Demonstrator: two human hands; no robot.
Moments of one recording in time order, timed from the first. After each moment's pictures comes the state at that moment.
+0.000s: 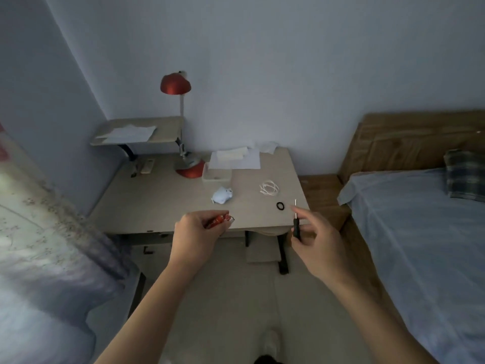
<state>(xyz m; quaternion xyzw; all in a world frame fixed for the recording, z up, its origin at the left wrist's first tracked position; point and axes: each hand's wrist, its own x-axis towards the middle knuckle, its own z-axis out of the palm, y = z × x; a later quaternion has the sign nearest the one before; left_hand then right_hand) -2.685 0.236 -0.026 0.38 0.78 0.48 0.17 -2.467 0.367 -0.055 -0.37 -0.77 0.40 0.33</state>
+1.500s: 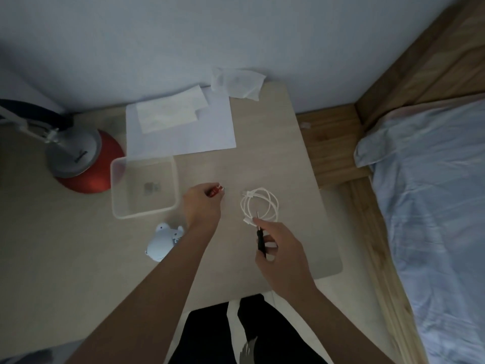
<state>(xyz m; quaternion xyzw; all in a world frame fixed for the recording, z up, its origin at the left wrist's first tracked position) -2.897 0.714 -0.311 0.21 0.87 0.31 0.31 -2.699 0.687 -0.271 -0.52 -0.68 0.50 0.15</state>
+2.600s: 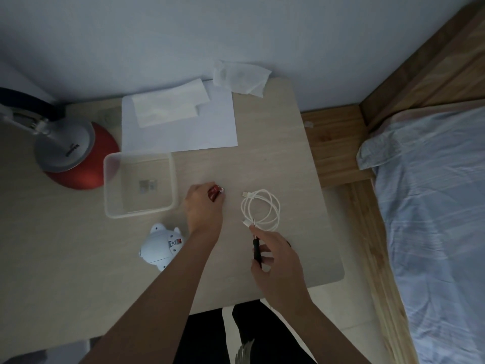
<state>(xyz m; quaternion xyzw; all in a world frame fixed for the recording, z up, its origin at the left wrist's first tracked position) -2.893 0.714 -0.345 0.27 0.88 0.29 0.24 -2.702 0.679 -0.290 -0.52 -0.66 0.52 0.14</state>
